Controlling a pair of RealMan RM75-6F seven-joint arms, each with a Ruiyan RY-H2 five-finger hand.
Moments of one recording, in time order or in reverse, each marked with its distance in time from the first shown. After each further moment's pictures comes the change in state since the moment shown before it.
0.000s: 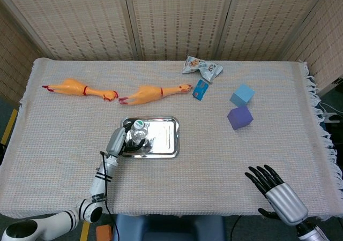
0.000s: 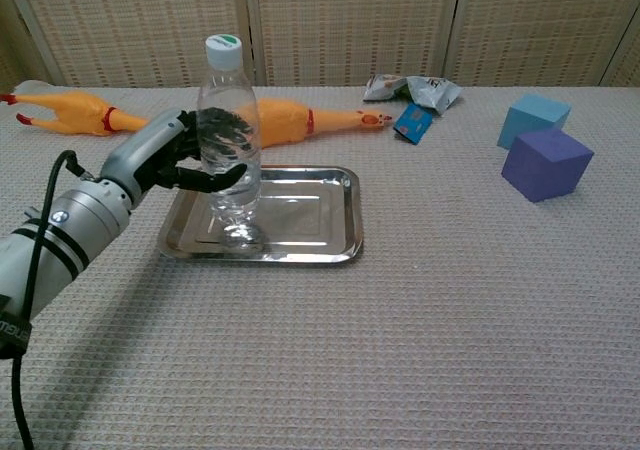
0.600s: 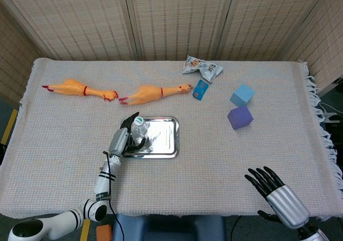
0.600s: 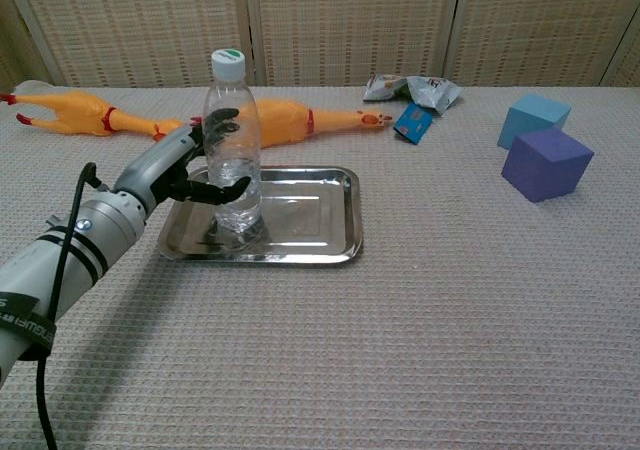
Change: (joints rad) left arm -0.013 -0.019 -0.015 0.000 -0.092 -0.070 0.108; right arm -0.008 -0.002 -0.013 0.021 -0.040 0.045 0.029
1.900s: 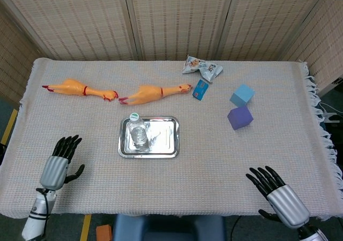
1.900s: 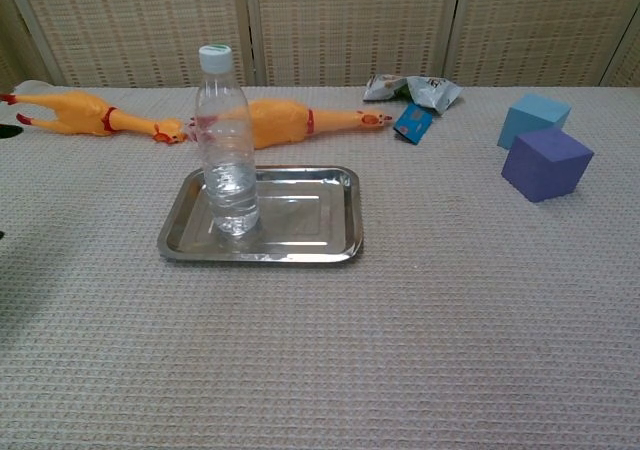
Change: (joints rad) left arm 0.419 0.428 0.340 -0.151 0.254 0.513 0.271; right arm -0.010 -0.002 0.009 -0.023 0.031 -0.012 -0.048
